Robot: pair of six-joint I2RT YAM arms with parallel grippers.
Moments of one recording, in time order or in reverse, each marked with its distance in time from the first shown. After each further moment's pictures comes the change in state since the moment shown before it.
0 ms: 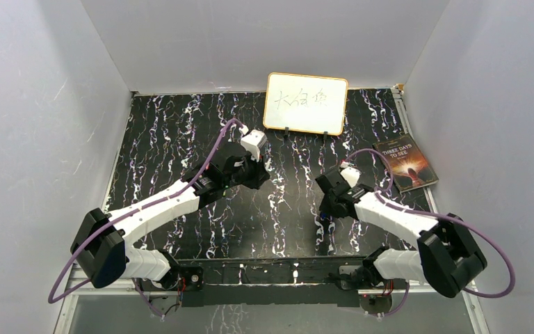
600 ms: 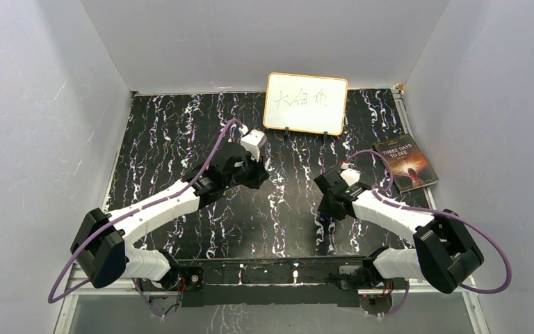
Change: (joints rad) left arm -0.001 0.000 0.000 0.000 -0.018 0.002; right arm 0.000 0.006 0.013 -0.042 0.007 0.024
